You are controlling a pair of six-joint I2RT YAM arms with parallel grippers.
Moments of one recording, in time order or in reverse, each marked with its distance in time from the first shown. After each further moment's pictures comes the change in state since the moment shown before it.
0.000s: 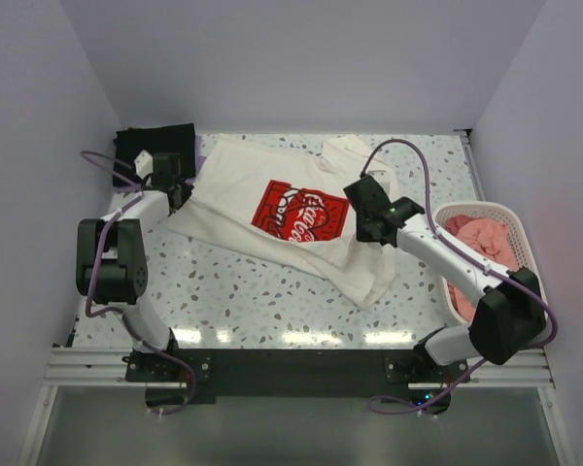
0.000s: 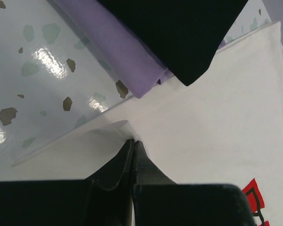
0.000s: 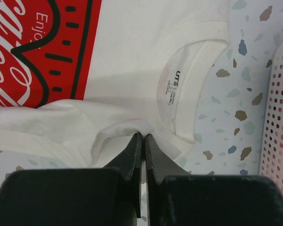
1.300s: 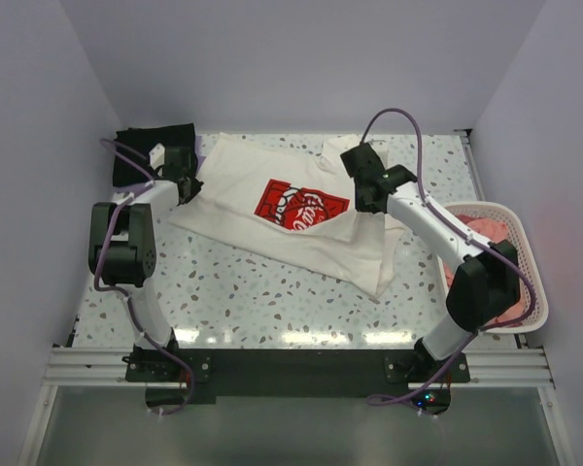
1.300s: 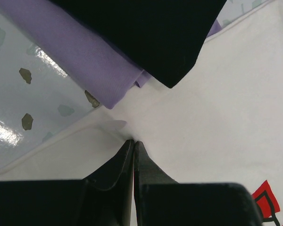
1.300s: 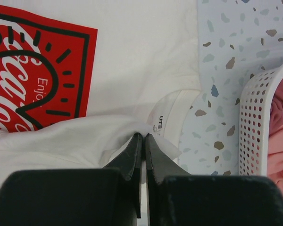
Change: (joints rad) left arm -0.036 0.161 0.149 -0.020 0.024 0.062; right arm -0.083 0.198 0.282 -0.055 0.069 -0.071
